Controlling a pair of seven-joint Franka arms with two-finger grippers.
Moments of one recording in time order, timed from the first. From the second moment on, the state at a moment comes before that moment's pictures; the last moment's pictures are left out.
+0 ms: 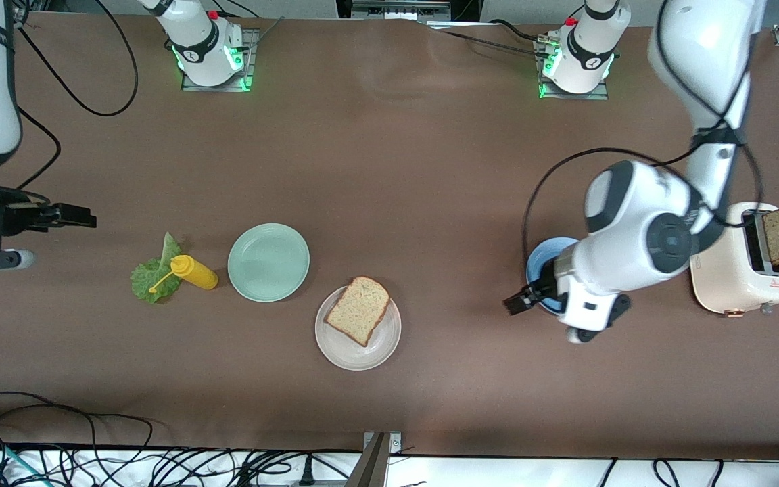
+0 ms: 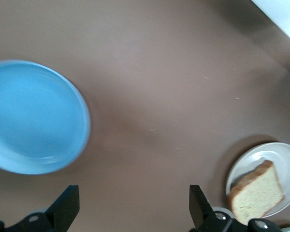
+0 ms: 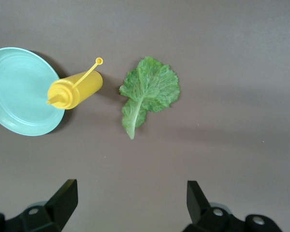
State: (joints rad) left arm -0.06 0.60 -0.23 -1.30 -0.09 1.87 -0.77; right arm -0.02 0.35 -0.10 -1.51 0.05 1.66 -0.21
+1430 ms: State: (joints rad) left arm 0.18 0.44 -0.23 -1.31 0.13 1.67 -0.15; right arm -0.03 0.68 -0.10 -1.60 0.04 2.25 -0.28
